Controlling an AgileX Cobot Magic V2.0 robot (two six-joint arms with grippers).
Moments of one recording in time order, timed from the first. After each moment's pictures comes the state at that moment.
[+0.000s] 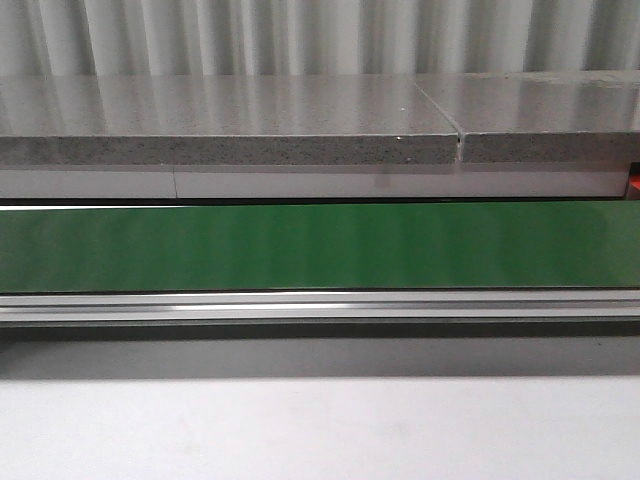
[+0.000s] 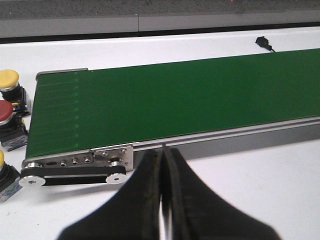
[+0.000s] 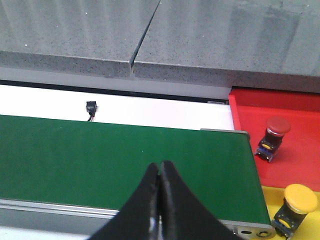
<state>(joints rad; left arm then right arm) -0.20 0.34 -0.54 -0.12 0.76 0.00 0.04 0.34 -0.40 -0.01 0.37 0.04</state>
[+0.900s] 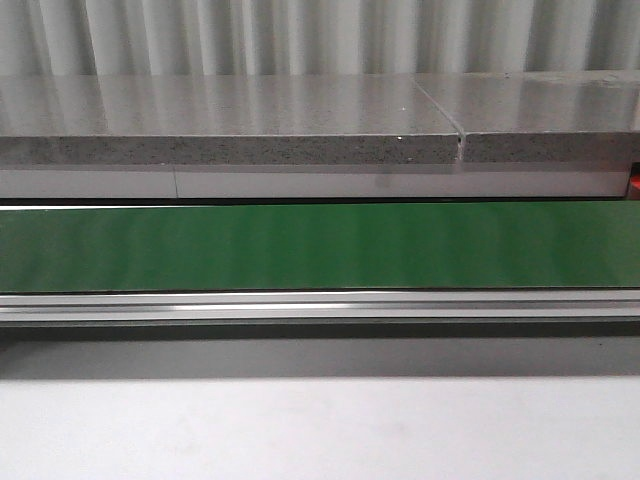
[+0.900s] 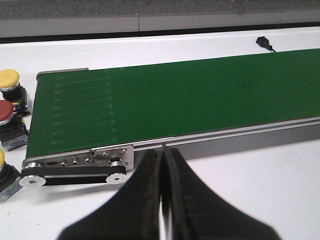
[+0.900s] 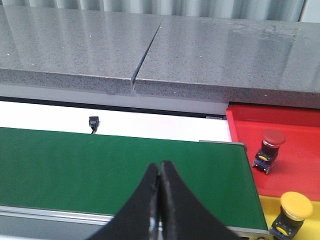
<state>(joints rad) -0.20 0.34 -0.54 -0.12 0.76 0.00 0.04 0.23 -0.37 -0.01 0.38 0.04</state>
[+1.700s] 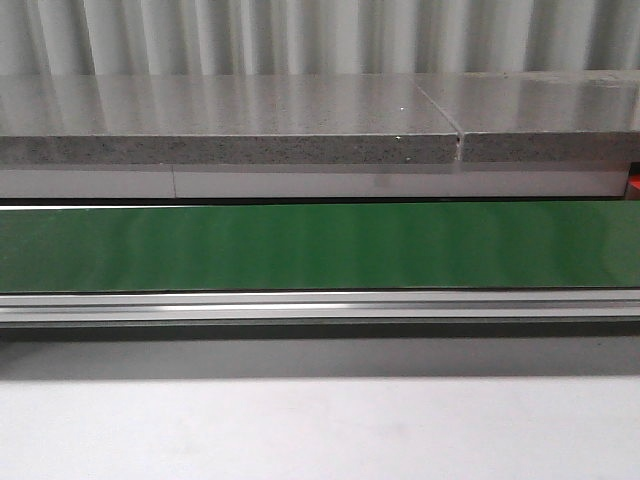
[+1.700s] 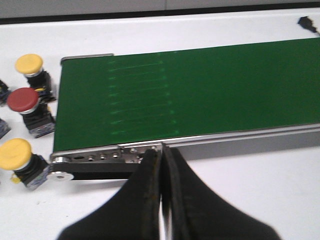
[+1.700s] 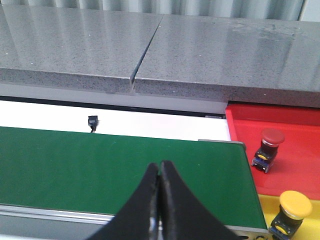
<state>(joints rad) -0.12 0.55 -0.58 -0.06 0.70 -0.01 0.04 0.23 -0.37 -0.01 0.38 0.04</state>
